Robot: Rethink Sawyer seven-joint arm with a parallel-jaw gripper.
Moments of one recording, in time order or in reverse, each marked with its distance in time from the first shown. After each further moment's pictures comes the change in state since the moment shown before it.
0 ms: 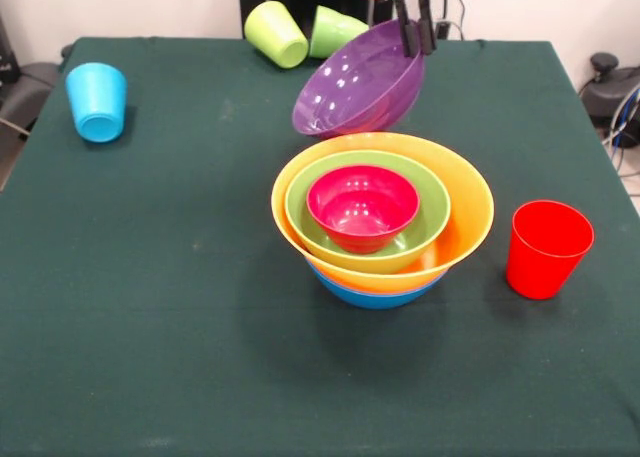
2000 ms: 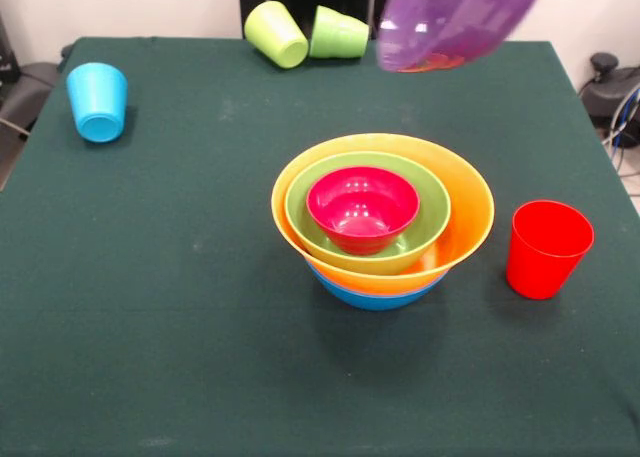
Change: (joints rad) arm -0.008 -0.343 0.153 -0.206 0.429 0.318 0.000
